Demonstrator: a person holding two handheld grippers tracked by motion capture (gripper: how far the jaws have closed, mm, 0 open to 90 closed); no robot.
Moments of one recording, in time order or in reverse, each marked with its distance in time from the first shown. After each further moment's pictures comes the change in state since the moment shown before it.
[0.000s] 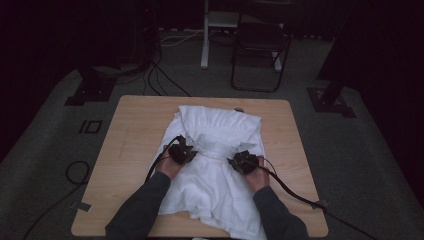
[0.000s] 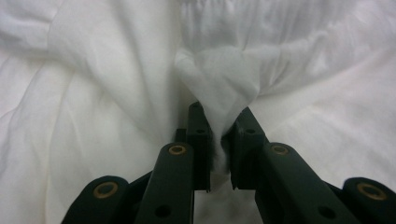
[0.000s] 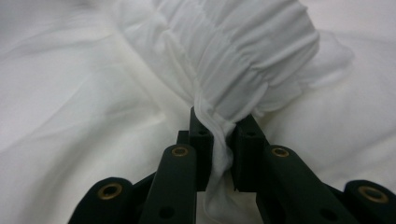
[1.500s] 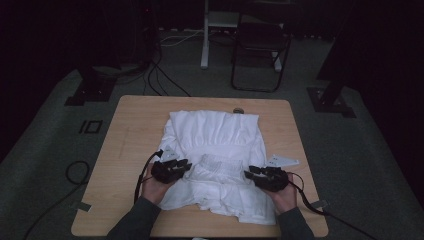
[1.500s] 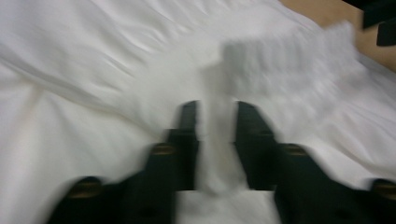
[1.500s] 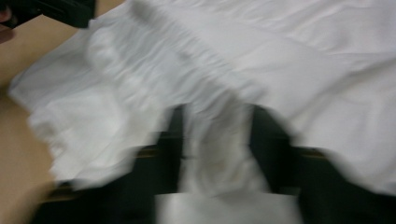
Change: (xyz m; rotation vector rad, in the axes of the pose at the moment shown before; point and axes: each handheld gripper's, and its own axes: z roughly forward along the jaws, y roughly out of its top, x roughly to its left) left arm -0.030 -0.034 -0.097 -0.197 -0.106 -0.183; right arm -0.003 -0.052 -0.105 -0.199 0.167 0.173
